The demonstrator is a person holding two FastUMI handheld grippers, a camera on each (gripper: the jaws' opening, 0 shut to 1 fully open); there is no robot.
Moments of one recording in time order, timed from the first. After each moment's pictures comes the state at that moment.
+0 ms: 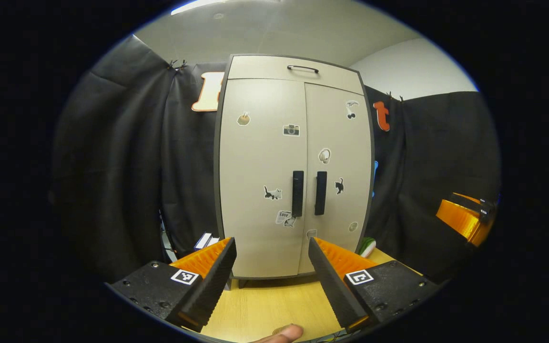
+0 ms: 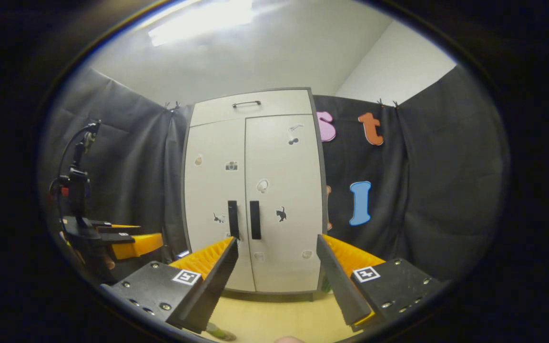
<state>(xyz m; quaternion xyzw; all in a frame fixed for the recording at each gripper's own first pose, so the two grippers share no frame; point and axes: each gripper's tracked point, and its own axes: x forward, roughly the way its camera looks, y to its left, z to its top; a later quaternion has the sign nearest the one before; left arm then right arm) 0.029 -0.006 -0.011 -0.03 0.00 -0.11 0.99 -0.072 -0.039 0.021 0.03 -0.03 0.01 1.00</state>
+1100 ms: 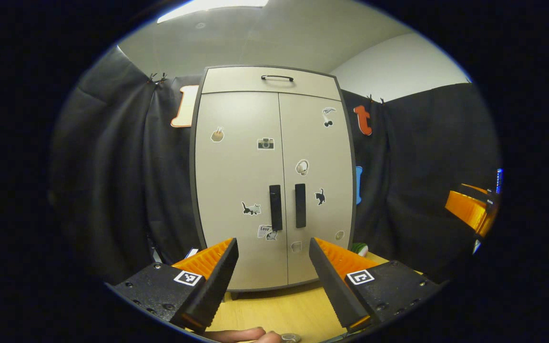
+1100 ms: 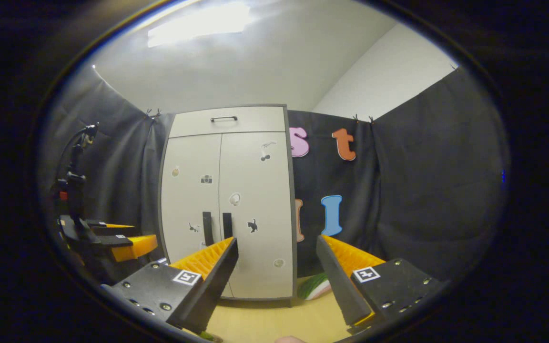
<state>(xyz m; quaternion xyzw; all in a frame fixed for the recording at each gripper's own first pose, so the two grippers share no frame) 0.032 -0.048 0.014 0.00 -0.04 -0.16 0.99 -0.103 -0.084 0.040 0.01 -0.07 -0.07 1.00</state>
